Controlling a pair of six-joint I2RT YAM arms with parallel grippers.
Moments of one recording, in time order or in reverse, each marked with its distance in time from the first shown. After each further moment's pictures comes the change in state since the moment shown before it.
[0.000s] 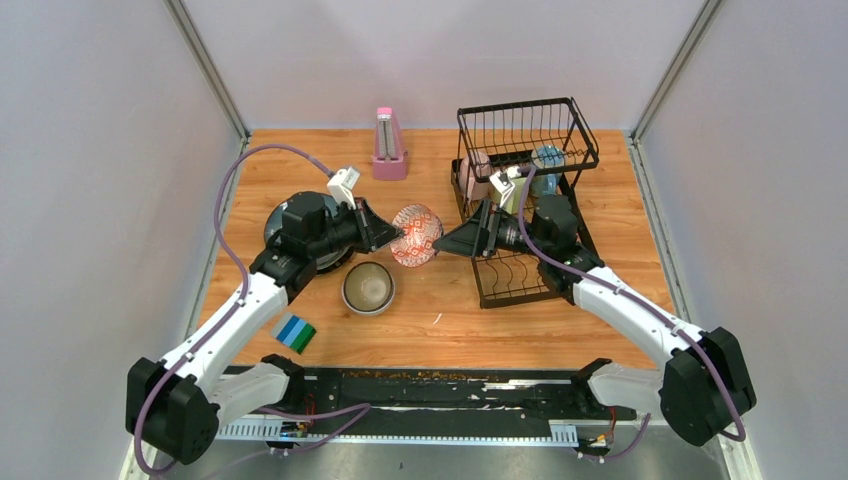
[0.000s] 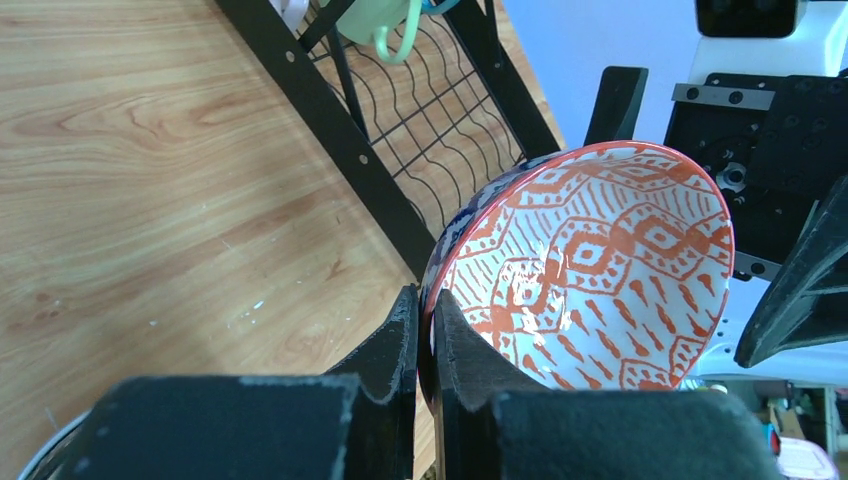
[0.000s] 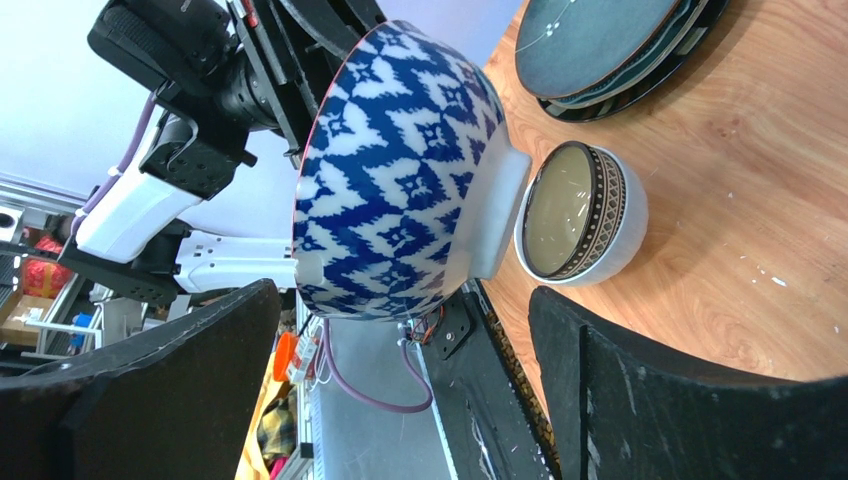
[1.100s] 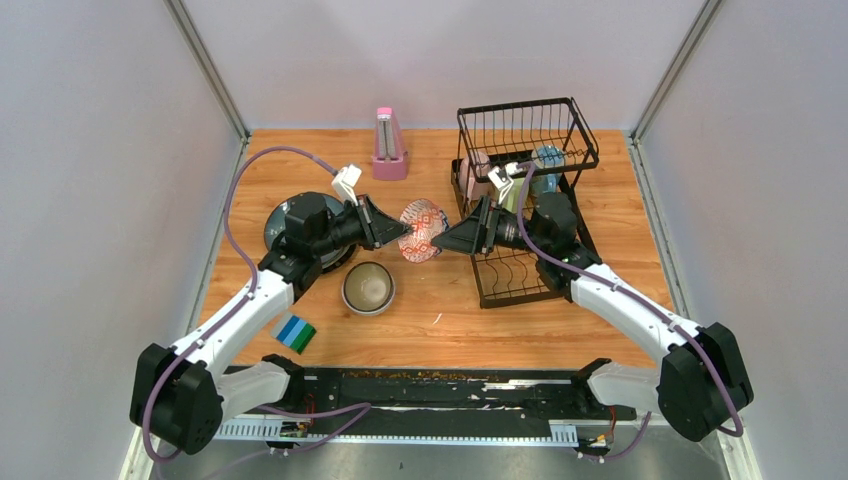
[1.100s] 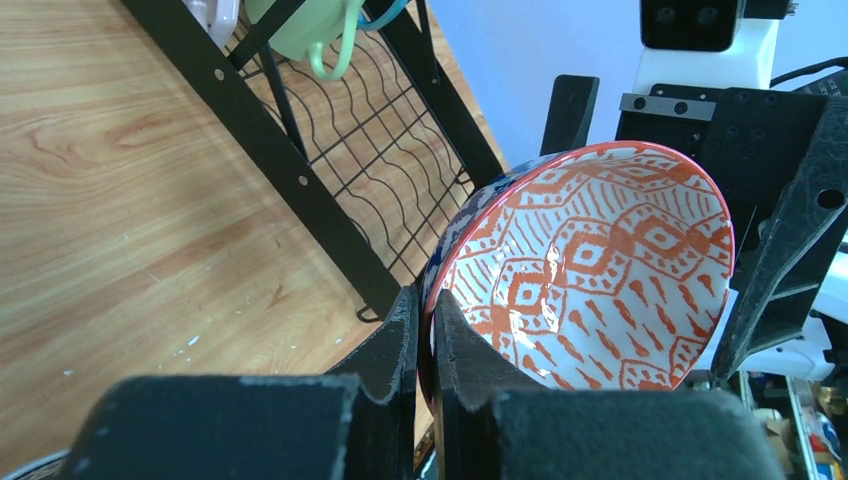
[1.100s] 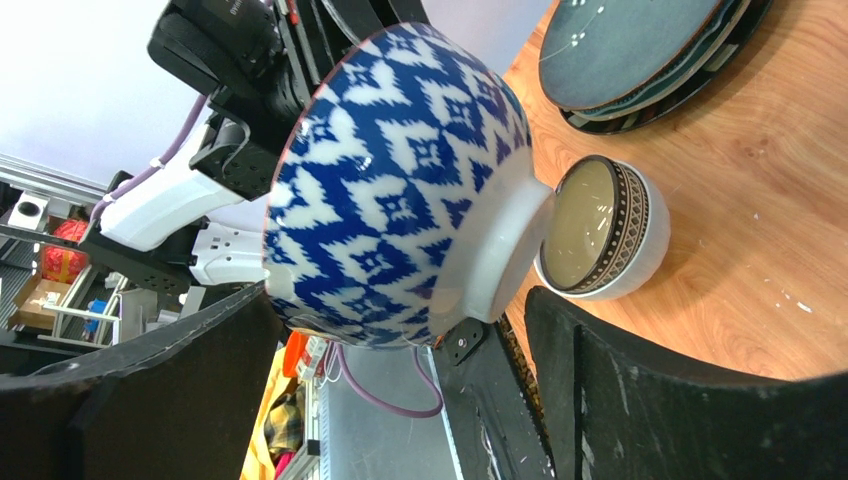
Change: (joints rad) left arm 0.008 0.050 -0.048 0.204 0.085 -0.129; right arm 0.000 0.022 0.011 0.058 -0.024 0.032
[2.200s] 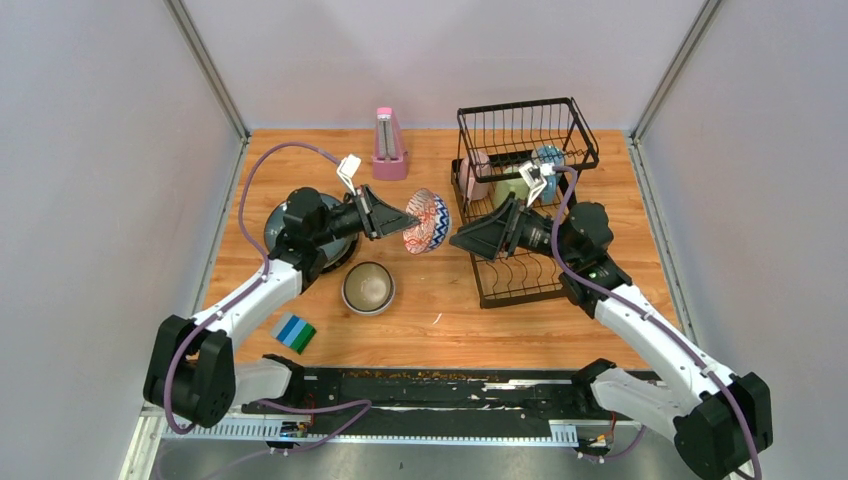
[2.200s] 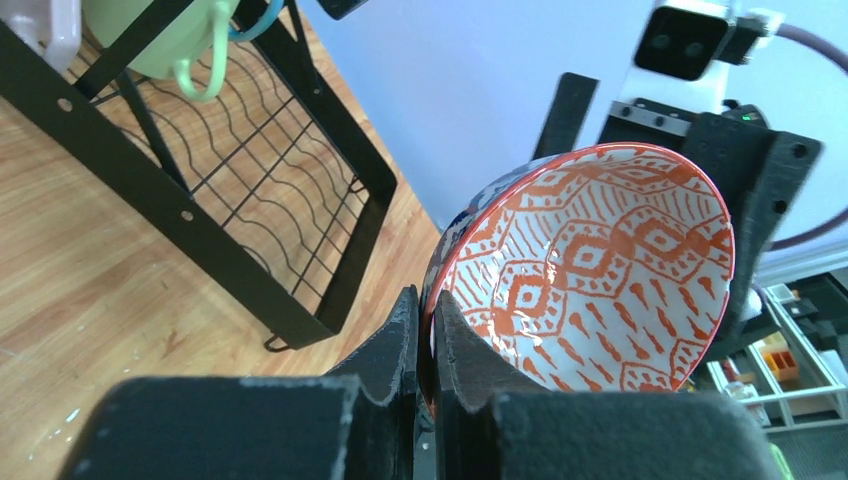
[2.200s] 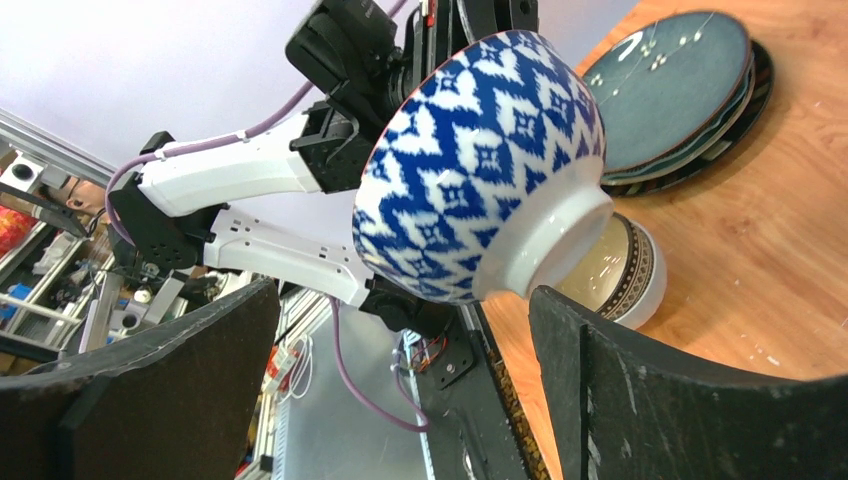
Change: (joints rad) left arm 0.051 0.125 -0.026 0.355 0.217 -0.233; right arm -0.032 -0.200 0.000 -0.045 0.032 -0.085
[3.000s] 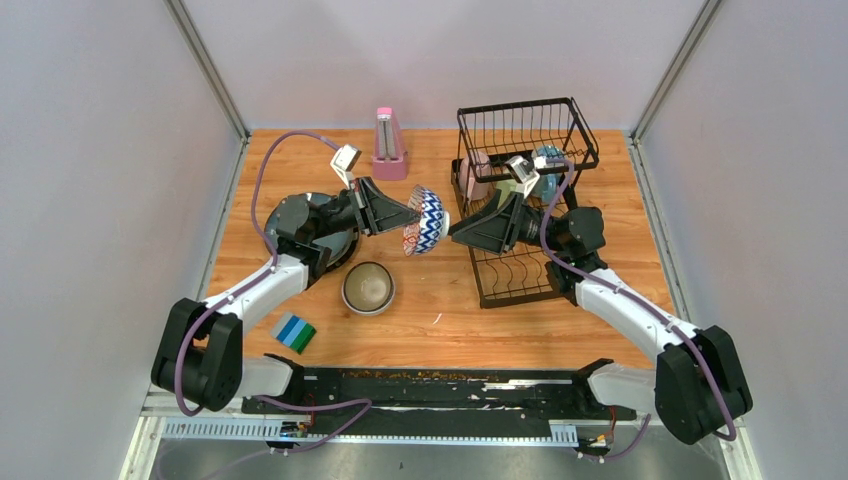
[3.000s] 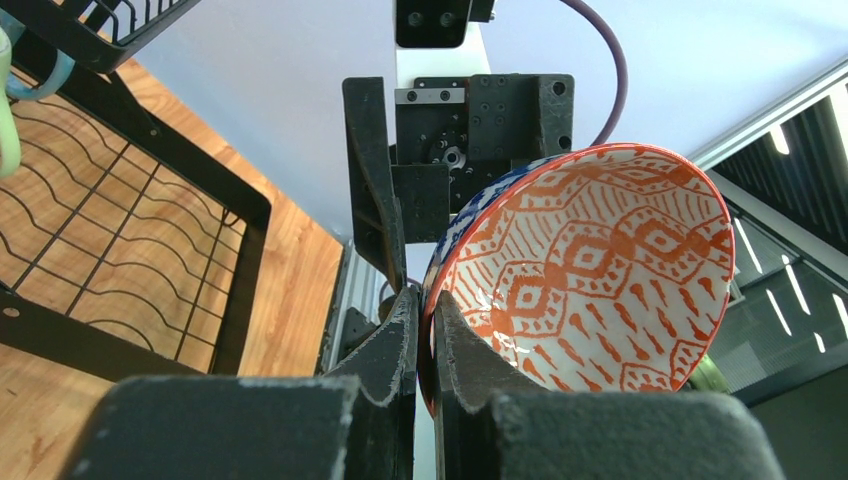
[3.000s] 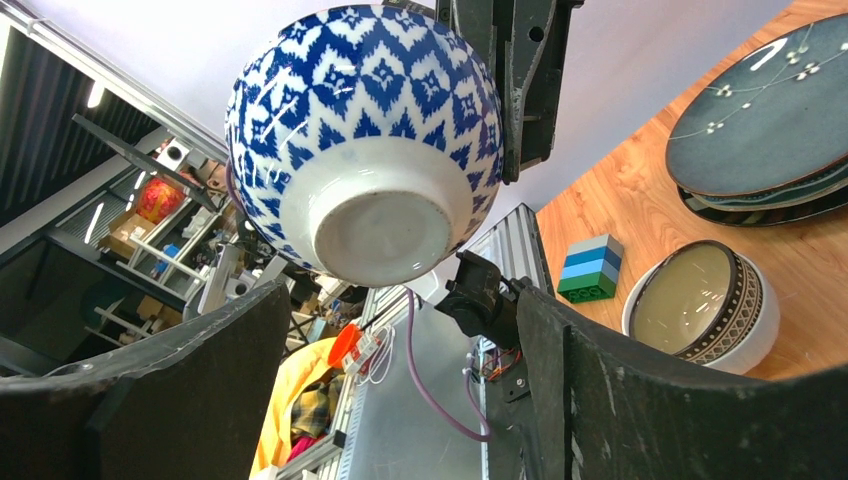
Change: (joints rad) left arm 0.005 0.088 -0.001 0.524 0.167 -0.309; right arm -0.055 0.188 -0.079 0.579 -0.189 0.361
